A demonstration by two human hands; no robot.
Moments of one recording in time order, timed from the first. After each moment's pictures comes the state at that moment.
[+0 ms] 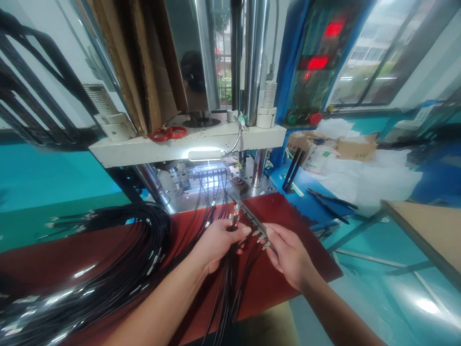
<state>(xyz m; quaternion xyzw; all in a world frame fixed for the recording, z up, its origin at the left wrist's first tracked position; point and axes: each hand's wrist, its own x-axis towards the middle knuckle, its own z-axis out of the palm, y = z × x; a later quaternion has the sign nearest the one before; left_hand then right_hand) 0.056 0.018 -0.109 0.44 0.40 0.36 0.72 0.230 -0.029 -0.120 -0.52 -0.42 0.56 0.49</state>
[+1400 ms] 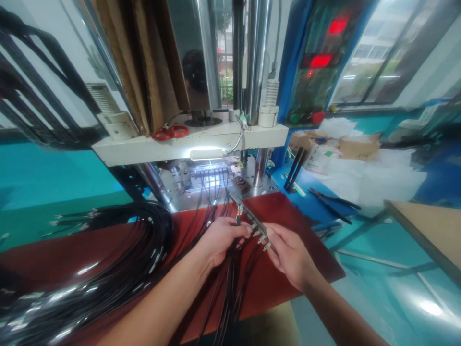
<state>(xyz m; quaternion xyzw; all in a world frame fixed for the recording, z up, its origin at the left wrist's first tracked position) 0.064 0.028 -0.111 0.41 0.43 0.35 0.72 0.231 -0.029 -0.120 -0.51 -0.47 0.55 0.46</state>
